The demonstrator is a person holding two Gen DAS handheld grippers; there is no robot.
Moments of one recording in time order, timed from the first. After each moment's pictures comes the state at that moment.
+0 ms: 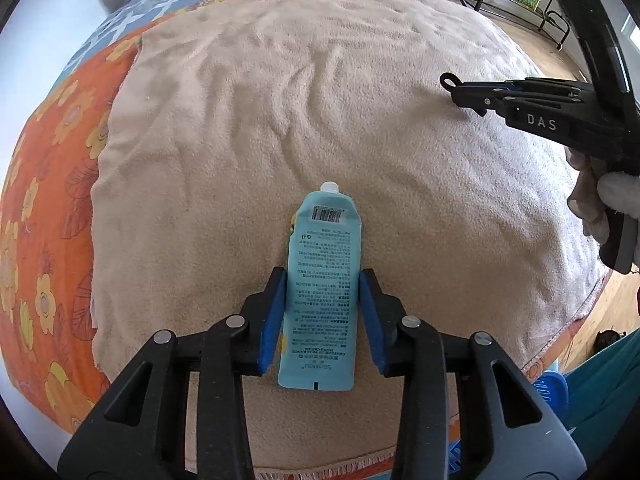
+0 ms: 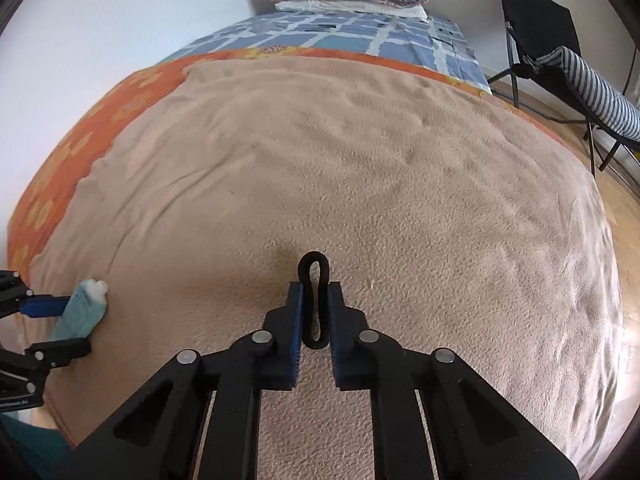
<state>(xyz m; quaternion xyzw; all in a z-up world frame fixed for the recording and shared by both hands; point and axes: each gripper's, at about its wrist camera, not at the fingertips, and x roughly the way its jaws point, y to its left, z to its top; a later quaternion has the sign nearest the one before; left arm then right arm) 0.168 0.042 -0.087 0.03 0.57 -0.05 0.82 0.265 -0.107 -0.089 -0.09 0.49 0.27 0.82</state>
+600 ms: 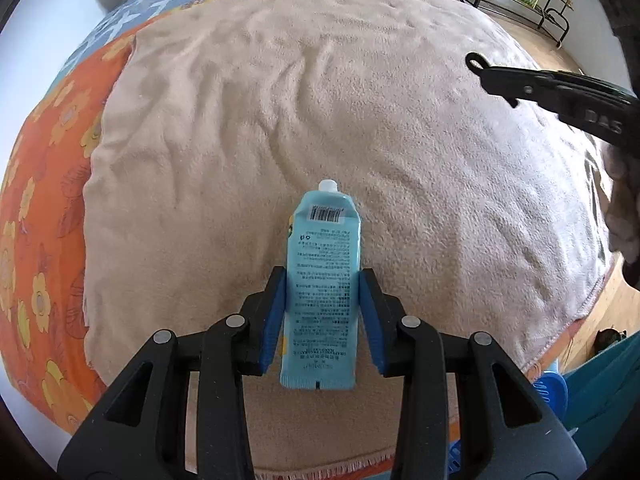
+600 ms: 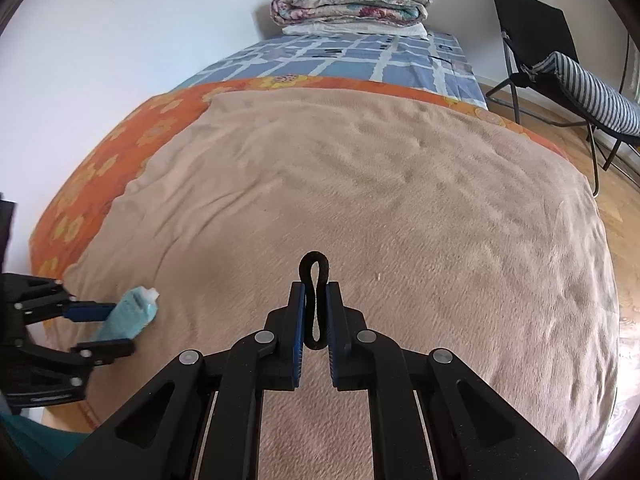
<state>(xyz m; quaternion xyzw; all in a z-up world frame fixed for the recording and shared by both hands) 0.170 0.034 -0.094 0.03 0.58 -0.05 0.82 0.246 -0.120 -0.058 -0.05 0.47 0.29 0.83</state>
